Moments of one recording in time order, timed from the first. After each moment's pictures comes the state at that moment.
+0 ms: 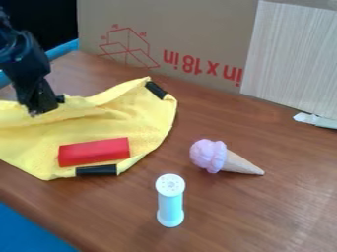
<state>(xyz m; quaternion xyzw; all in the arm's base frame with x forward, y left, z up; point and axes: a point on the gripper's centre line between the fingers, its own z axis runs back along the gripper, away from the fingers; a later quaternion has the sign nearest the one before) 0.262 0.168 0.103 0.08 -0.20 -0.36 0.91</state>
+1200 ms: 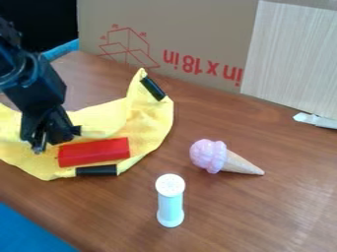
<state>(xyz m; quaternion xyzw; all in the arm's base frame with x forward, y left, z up) 0.224 0.098 0.106 0.05 -0.20 -0.44 0.88</state>
